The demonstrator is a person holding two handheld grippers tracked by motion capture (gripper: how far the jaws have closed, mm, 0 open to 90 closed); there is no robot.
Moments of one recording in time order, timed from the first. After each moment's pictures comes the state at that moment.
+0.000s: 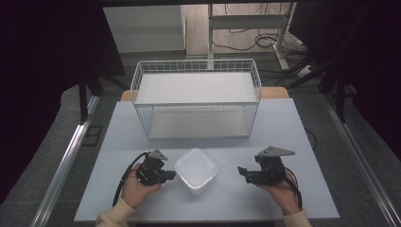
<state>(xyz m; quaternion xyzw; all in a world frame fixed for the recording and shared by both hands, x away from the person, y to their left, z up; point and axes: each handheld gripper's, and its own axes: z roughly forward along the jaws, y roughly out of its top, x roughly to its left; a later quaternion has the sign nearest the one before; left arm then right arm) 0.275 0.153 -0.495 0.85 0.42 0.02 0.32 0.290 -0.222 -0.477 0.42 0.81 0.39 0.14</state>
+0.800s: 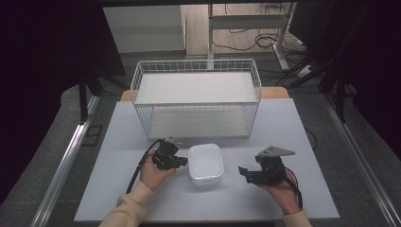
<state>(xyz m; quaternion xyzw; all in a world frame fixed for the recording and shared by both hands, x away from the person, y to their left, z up) 0.324 0.119 -0.497 0.84 0.43 0.02 0.33 0.291 -0.223 -0.478 0.42 0.81 0.39 0.14</state>
